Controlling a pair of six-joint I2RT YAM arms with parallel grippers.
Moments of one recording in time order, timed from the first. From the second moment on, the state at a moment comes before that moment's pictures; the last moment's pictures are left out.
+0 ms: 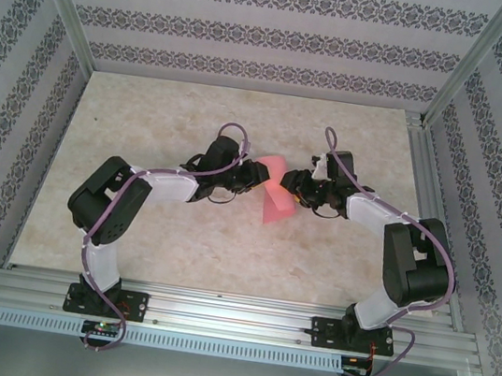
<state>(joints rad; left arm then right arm) -0.60 1.86 1.03 0.31 0.44 -1.14 0.28 1.62 0.85 -0.08 -0.61 0.73</state>
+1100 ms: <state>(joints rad) -0.54 2.13 1.47 -0.07 0.70 -0.77 0.22 1.52 0.87 -0.33 -0.49 0.57</state>
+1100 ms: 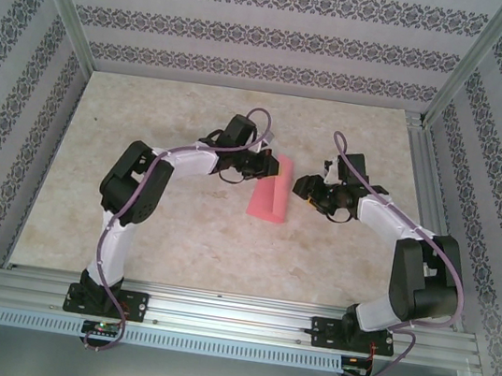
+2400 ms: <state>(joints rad) -0.45 2.39 1.88 -0.58 0.87 -0.36 0.31 1.65 0.87 -0.05 -0.51 0.76</state>
